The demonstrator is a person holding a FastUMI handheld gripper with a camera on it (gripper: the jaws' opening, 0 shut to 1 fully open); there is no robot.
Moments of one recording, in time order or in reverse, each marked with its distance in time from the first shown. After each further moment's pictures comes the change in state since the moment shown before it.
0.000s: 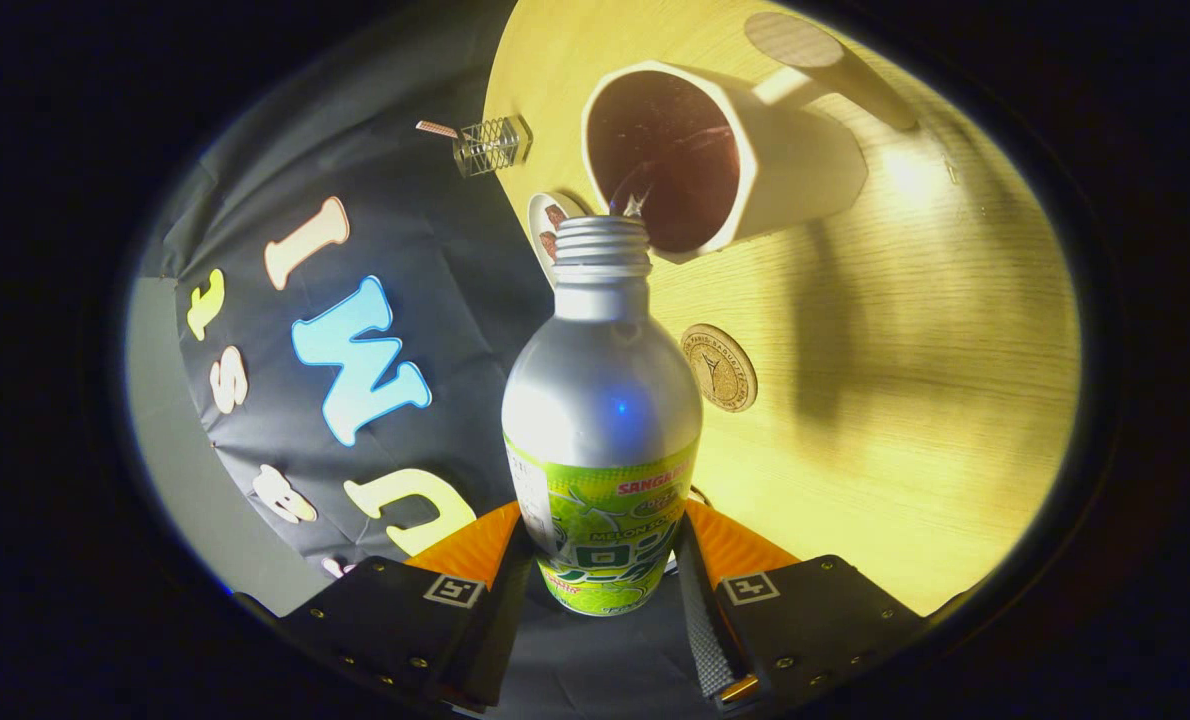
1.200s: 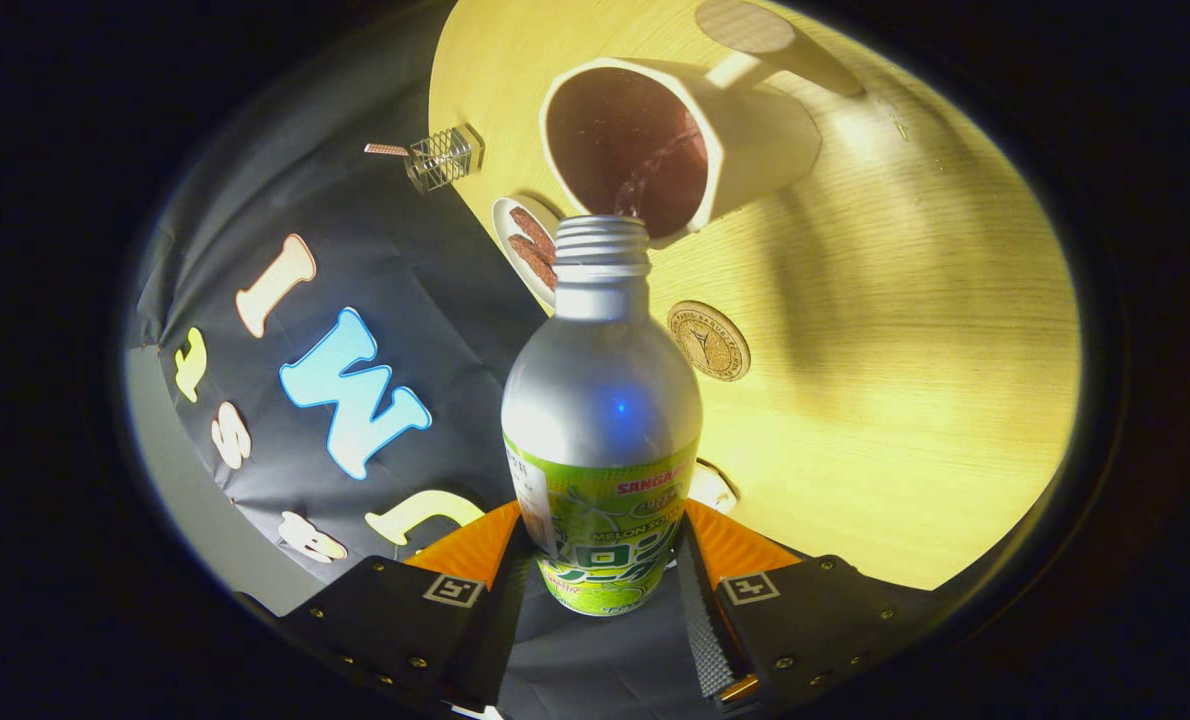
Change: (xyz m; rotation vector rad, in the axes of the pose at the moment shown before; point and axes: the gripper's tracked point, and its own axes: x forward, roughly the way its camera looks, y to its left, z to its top) arm -0.007 0.018 0.000 0.175 0.040 -0.038
